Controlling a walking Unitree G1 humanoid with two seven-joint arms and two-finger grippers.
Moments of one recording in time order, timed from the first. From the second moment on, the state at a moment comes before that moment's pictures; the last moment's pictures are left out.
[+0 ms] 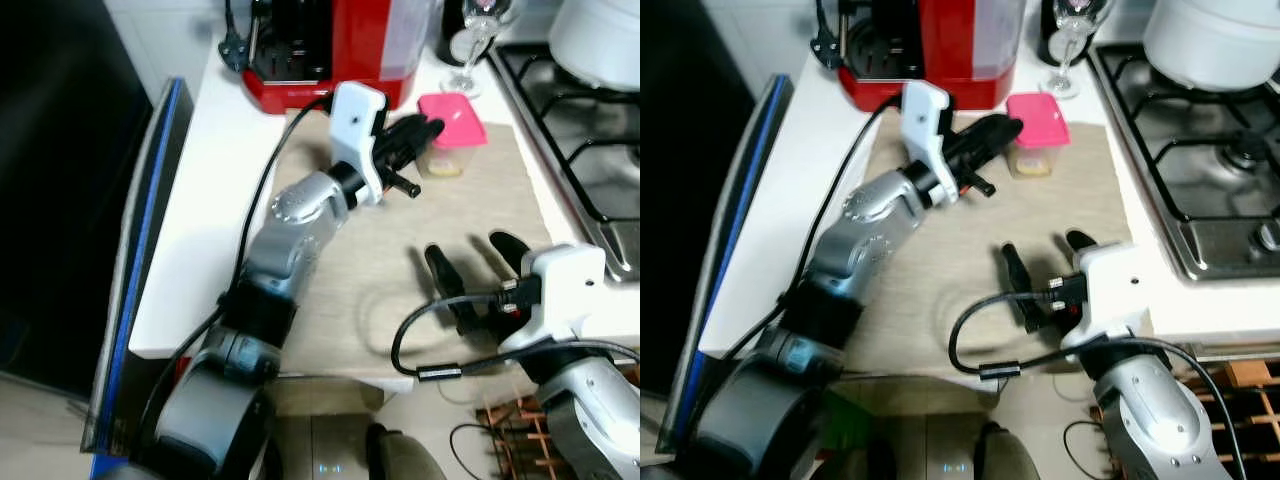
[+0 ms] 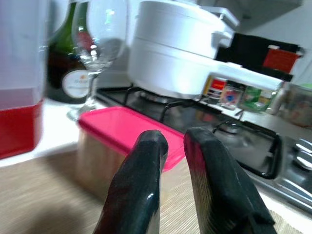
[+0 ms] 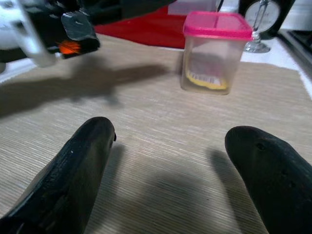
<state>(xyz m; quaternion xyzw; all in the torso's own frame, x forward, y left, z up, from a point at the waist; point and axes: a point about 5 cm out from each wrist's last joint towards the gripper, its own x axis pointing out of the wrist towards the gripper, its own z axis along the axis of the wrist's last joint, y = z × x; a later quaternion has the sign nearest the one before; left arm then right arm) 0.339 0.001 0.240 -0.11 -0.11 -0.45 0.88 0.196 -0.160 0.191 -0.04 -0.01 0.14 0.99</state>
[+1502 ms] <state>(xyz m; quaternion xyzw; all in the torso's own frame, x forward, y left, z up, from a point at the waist) 0.295 0.074 0.187 0.04 -0.09 -0.34 0.94 0.265 -0.169 0.174 0.00 -0.11 0.01 0.99</state>
